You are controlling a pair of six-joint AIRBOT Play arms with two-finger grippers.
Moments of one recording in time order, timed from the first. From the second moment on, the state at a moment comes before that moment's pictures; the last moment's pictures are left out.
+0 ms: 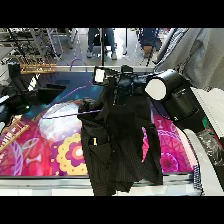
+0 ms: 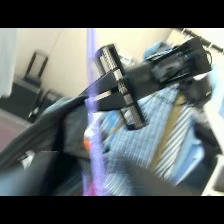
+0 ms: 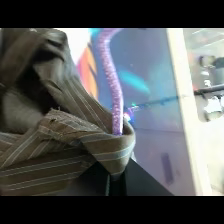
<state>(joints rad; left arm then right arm) 0.20 -1.60 1.40 -0.23 -1.64 -0.27 0.55 -1.44 1.87 -1.46 1.09 0.54</state>
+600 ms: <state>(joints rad) 0.31 -1.44 1.77 0.37 -1.15 -0.94 0.54 -1.45 1.82 -1.72 1.16 0.89</state>
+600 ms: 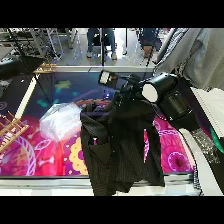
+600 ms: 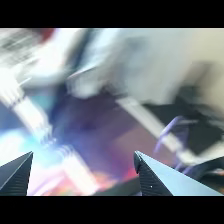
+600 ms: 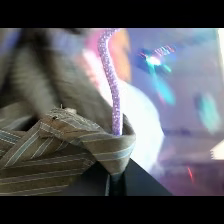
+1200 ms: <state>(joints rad) -0.05 -1.41 1.28 0.77 -0.83 -1.30 0.54 -1.44 1.89 -2.04 1.09 1.50</state>
